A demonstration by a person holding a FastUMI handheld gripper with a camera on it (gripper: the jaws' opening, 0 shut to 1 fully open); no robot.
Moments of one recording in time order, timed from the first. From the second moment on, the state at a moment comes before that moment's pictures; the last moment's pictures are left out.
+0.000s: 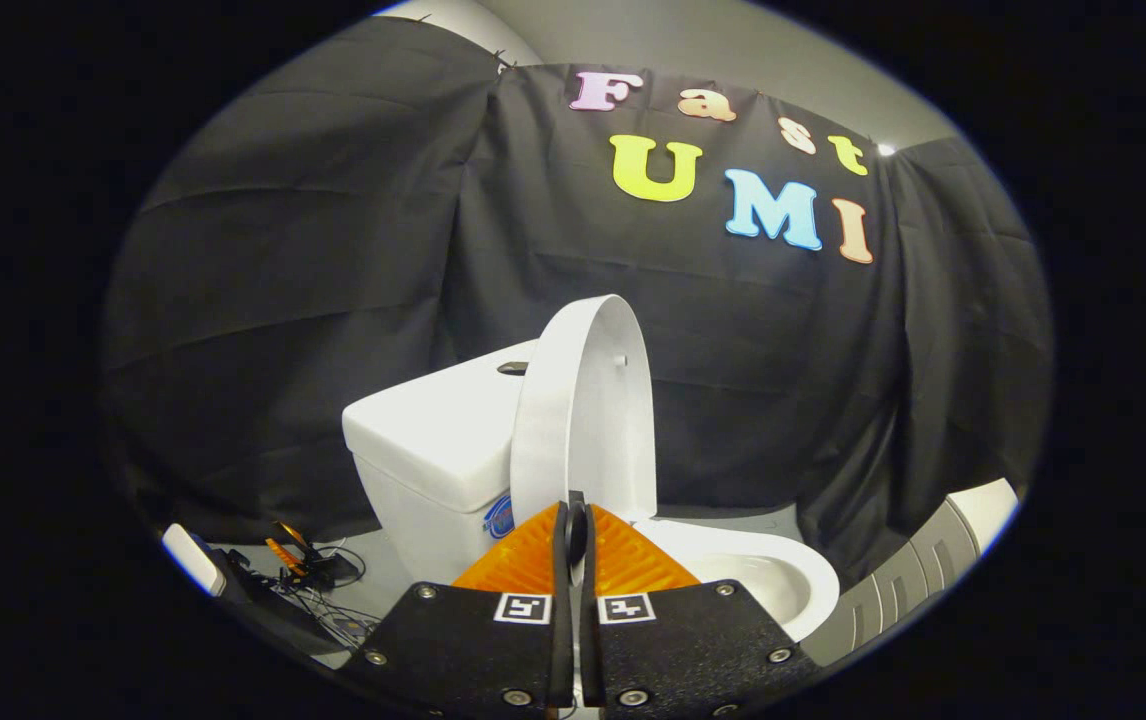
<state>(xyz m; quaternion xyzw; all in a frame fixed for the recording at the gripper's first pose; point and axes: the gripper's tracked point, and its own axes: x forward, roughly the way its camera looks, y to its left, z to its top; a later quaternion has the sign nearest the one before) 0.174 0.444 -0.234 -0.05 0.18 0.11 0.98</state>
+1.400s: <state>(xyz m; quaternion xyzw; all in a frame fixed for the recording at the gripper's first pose) 0.099 0.286 -0.110 0.05 0.06 0.15 0.99</state>
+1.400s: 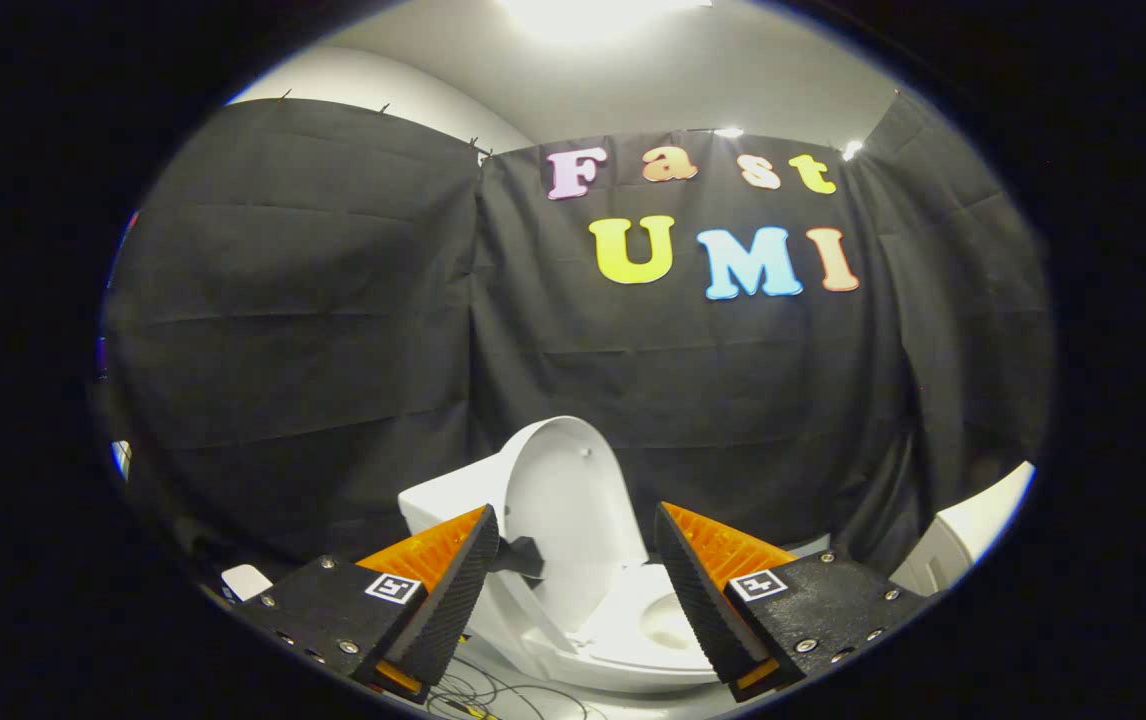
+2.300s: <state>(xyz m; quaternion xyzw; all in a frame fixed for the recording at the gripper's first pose) 0.100 0.047 -0.026 -0.04 -0.03 0.09 1.00</state>
